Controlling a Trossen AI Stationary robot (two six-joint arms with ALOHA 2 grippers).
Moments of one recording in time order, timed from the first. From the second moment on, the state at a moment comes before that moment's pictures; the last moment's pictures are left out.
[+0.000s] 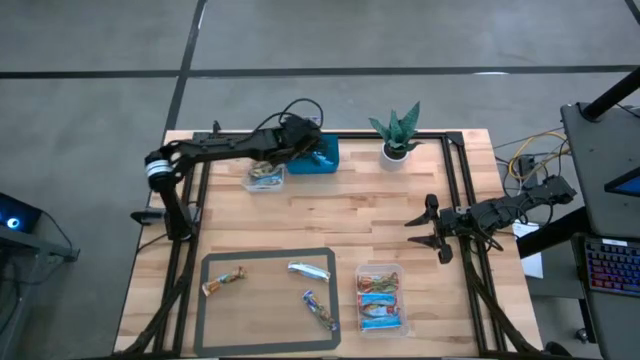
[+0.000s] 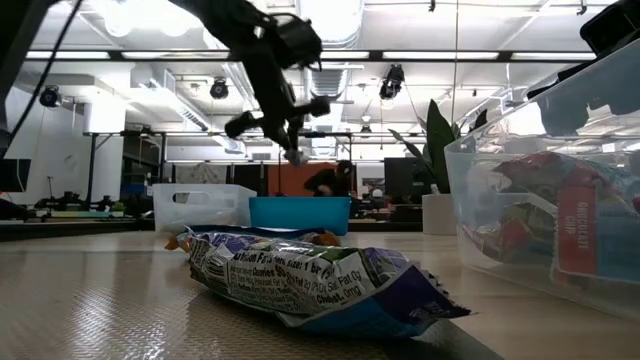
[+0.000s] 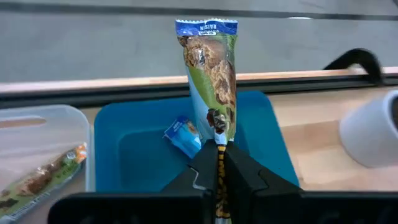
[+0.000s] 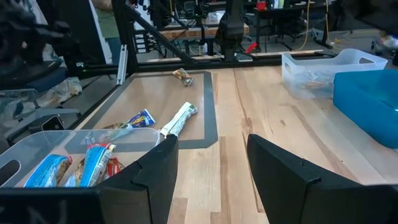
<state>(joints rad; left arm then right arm) 0.39 1.76 1.43 -0.53 -0.53 -0.90 0.39 0.09 0.06 -0.11 0.26 0.16</state>
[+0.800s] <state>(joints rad) 0.42 1.96 1.46 -0.58 -0.52 -1.02 0.39 0.09 0.06 -0.11 0.26 0.16</state>
